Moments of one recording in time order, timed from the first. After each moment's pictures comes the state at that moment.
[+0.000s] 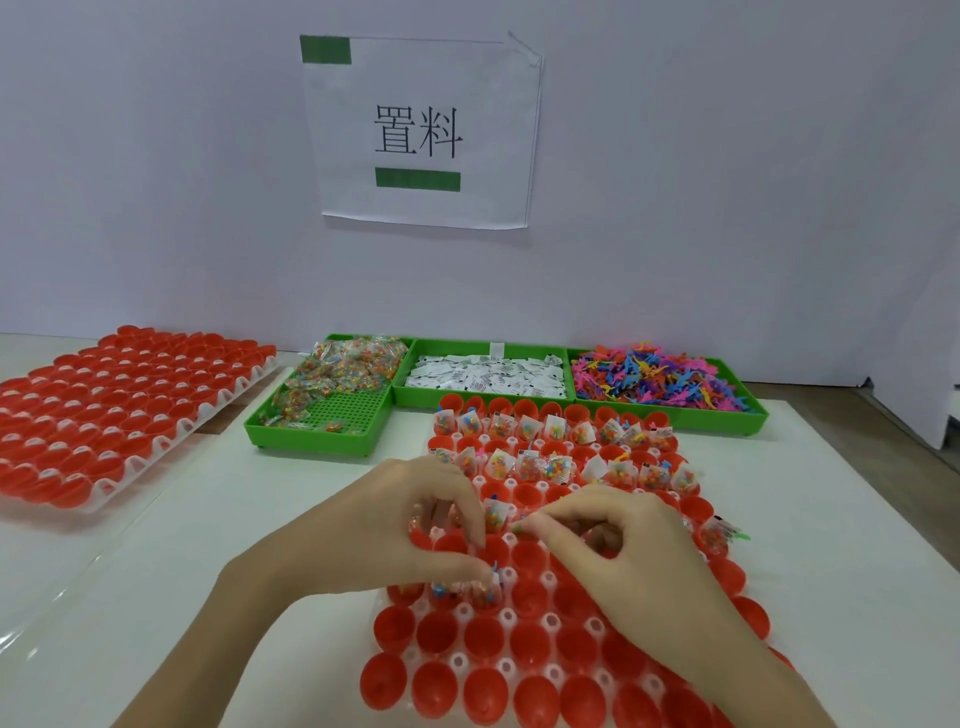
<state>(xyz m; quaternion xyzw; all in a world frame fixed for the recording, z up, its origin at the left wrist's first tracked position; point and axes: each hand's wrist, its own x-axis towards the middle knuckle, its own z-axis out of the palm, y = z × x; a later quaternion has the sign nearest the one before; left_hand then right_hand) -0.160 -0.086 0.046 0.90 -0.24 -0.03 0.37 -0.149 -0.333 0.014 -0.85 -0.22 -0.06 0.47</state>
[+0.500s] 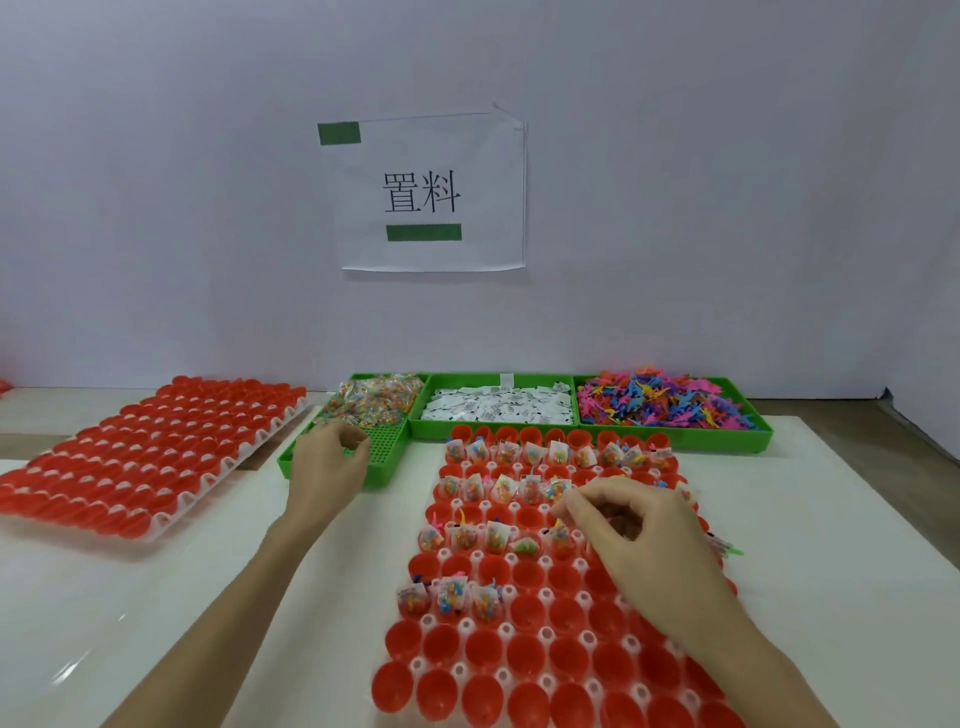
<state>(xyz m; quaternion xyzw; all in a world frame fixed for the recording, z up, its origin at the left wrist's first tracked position) -0.069 -0.013 -0.002 0.91 0.16 0.28 0.27 -0.133 -0.351 0.018 -0.82 -0.21 -0.14 0.52</state>
